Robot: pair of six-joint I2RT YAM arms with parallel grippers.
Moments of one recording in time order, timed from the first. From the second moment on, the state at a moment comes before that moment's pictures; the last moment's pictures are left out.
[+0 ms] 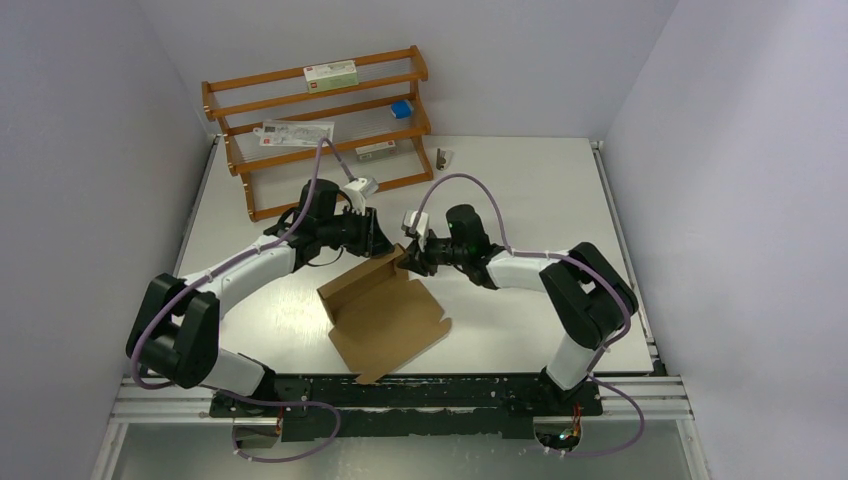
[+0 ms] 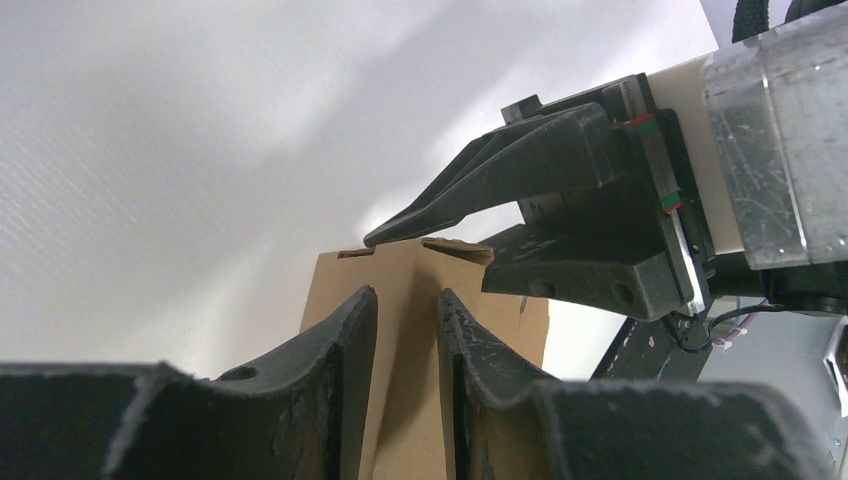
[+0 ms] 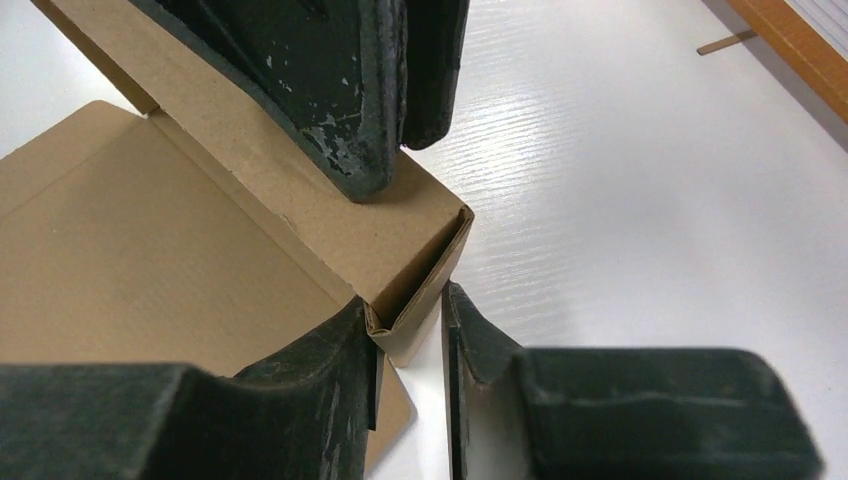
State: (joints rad) left arm -0.45 1.45 0.88 -0.05 0.54 -0.28; right arm 0.63 1.71 0.79 0.43 -0.67 -0.35
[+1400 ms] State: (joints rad) left arm -0.41 1.42 0.74 0.19 0.55 -0.55; right arm 0.77 1.79 0.80 0.67 -0.06 -0.06
